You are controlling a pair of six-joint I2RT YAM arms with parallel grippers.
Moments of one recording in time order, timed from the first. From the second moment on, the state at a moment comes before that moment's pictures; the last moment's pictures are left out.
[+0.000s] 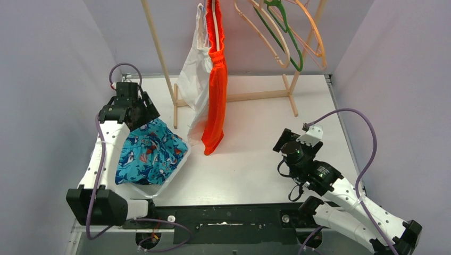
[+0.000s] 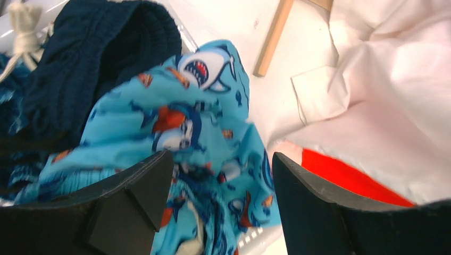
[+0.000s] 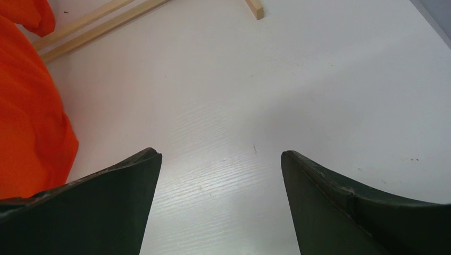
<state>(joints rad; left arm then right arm) -0.04 1.27 1.32 -0.93 -0.16 -0.53 0.77 0.73 0.67 -0.61 0.87 0.76</state>
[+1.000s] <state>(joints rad) 0.23 1.33 0.74 -0.40 0.11 -0.63 0.76 0.79 0.65 -0.37 0.56 0.50</state>
